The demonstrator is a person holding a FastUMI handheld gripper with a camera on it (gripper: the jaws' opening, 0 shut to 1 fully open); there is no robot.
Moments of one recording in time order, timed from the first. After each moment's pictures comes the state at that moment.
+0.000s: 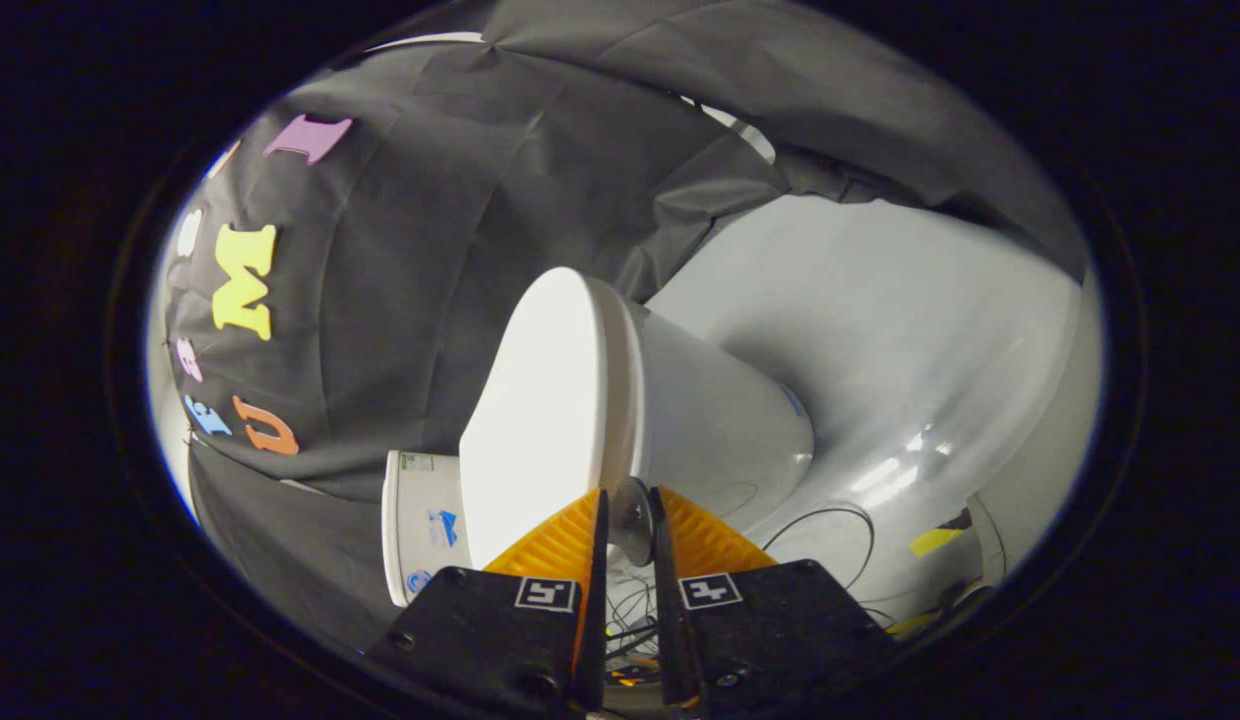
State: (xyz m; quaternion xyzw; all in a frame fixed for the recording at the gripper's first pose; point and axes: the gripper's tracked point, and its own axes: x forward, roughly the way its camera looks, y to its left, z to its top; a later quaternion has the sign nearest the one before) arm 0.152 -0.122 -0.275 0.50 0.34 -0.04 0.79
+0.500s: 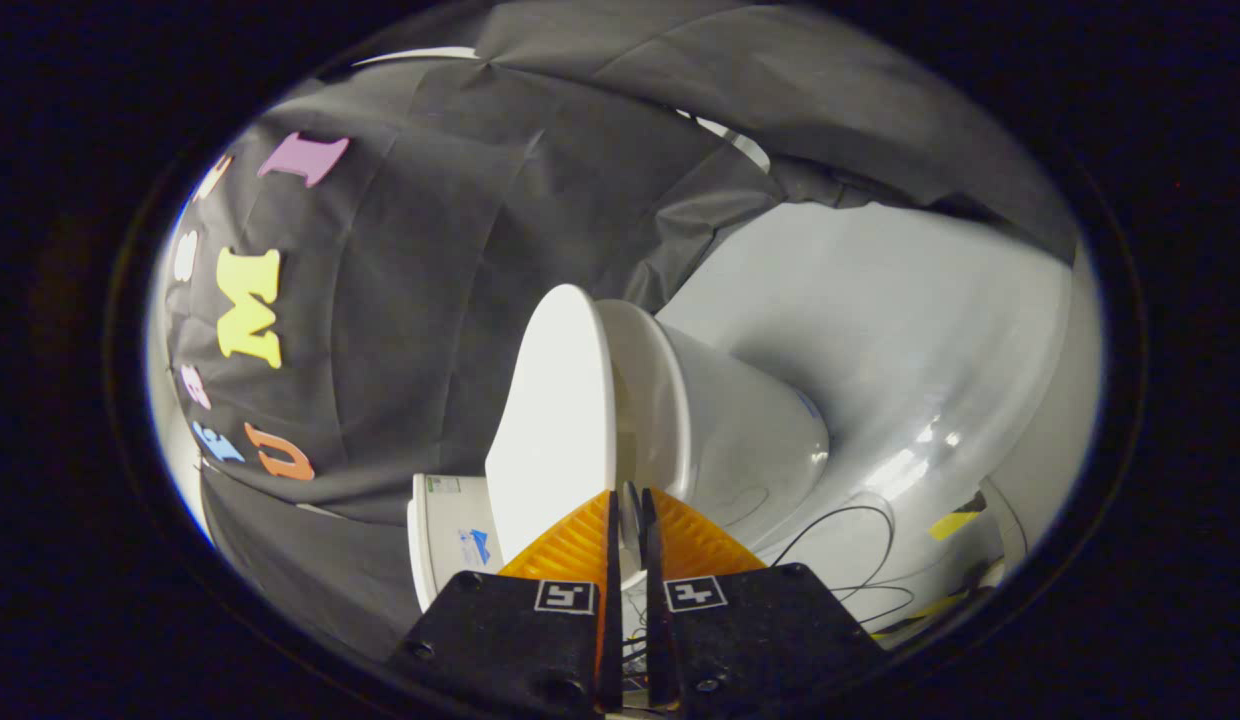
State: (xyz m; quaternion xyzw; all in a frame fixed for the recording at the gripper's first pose) arm 0.152 -0.119 -0.240 0.50 0.35 -0.05 0.79
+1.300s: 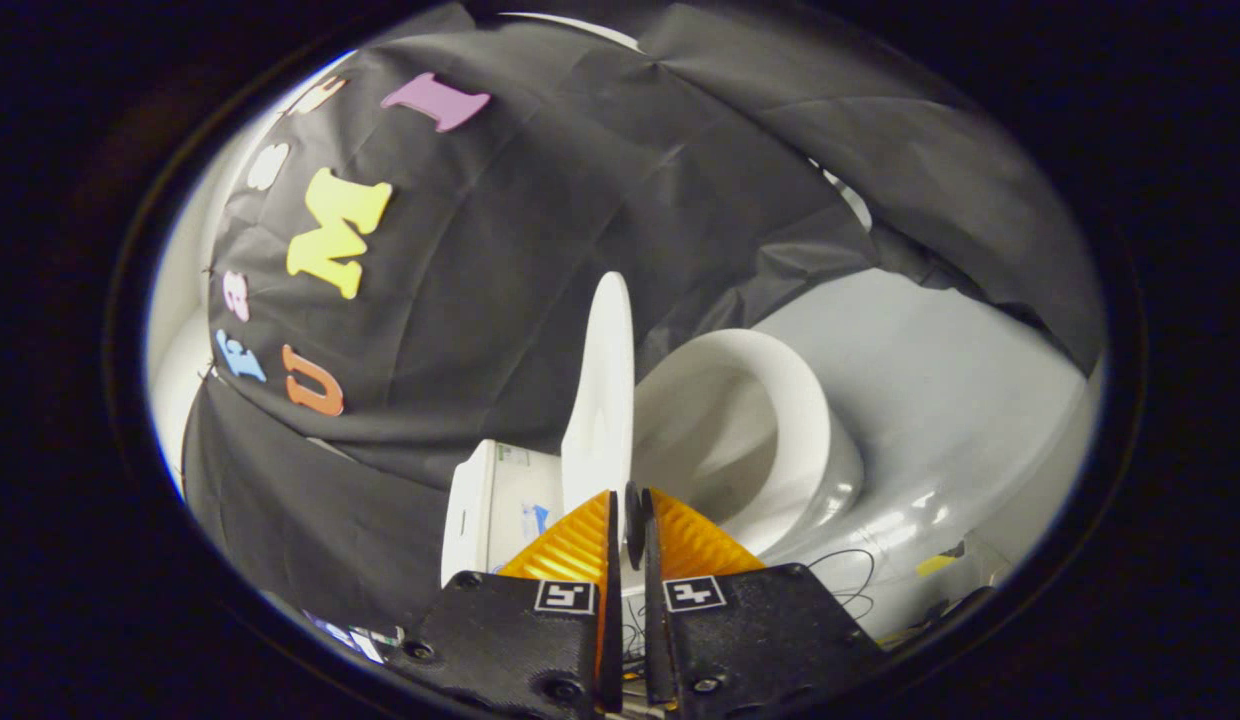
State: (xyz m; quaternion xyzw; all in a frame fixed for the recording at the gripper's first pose) arm 0.158 -0.053 -0.105 0.42 0.31 0.03 0.85
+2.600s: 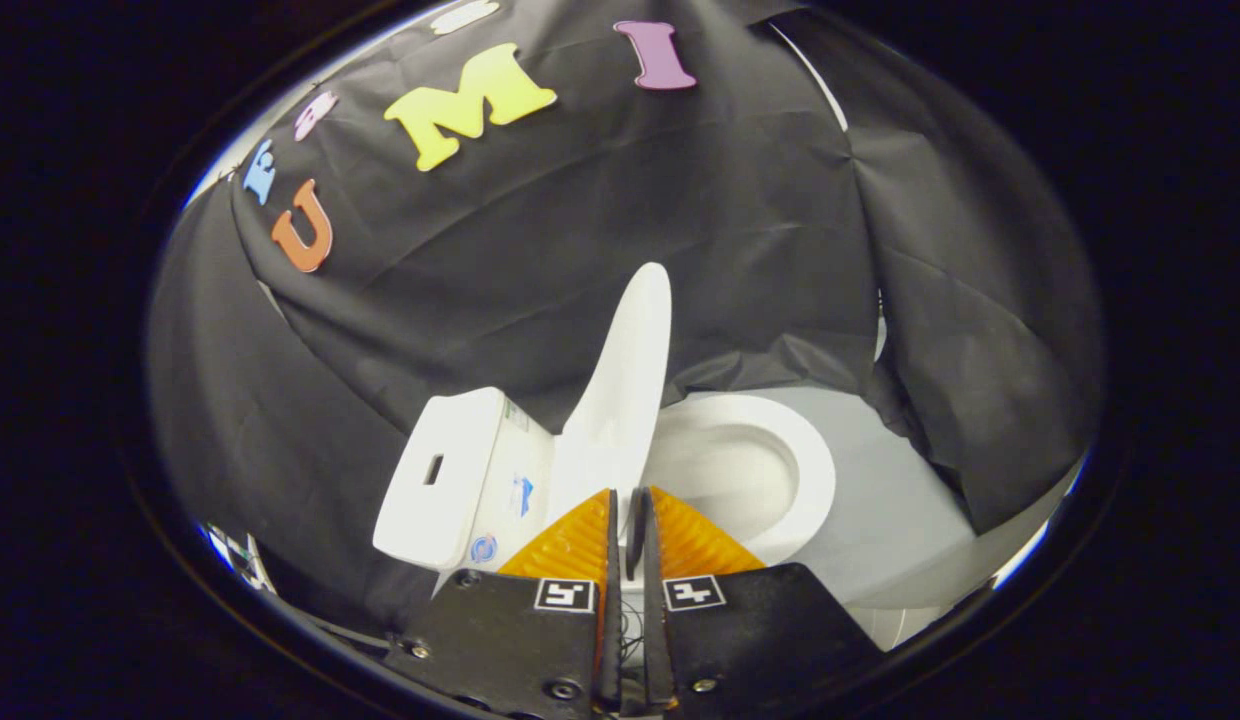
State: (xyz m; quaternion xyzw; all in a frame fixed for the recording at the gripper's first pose) arm 0.180 0.078 -0.005 0.16 0.35 -0.01 0.92
